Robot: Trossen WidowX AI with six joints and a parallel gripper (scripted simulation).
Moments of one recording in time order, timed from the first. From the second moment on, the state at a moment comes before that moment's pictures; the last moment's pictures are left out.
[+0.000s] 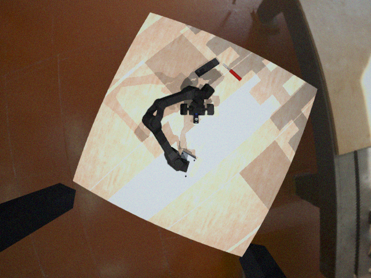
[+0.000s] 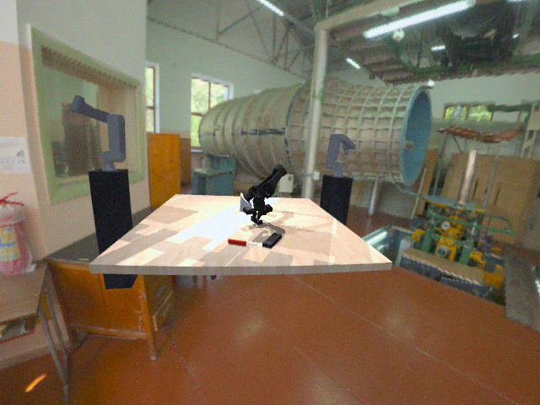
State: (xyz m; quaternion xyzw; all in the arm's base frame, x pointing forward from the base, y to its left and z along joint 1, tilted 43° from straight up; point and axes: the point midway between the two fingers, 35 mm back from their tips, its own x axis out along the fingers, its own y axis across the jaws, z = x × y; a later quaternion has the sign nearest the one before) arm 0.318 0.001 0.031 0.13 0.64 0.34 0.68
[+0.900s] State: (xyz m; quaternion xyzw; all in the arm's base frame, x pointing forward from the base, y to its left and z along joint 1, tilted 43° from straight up) arm 0.314 0.003 0.029 0.14 0.59 0.33 0.72
